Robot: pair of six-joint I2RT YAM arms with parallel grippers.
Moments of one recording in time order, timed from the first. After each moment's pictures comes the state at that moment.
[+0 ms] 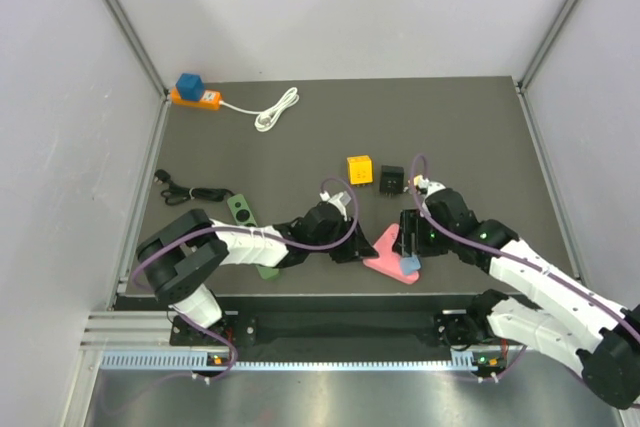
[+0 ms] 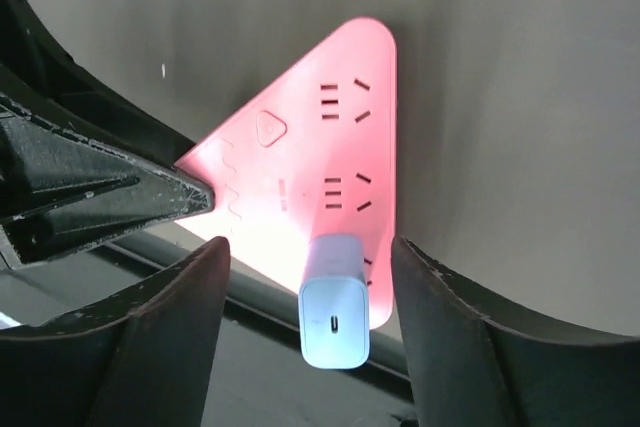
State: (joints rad) left arm -0.96 1.63 0.66 0.33 0.22 -1.09; right arm 0.62 0.89 0.60 -0.60 -0.06 0.52
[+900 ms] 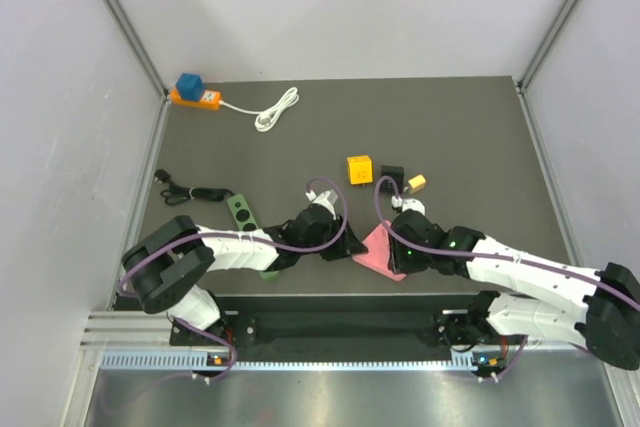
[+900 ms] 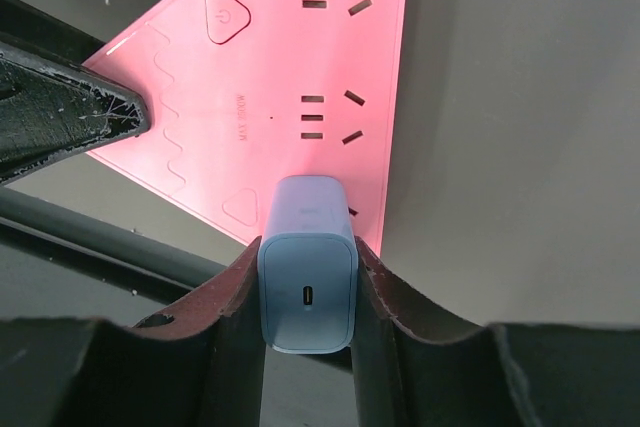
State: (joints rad) left arm -0.95 1.55 0.59 0.31 0.11 -1.07; right arm 0.92 1.04 0.57 -0.57 0.15 0.67
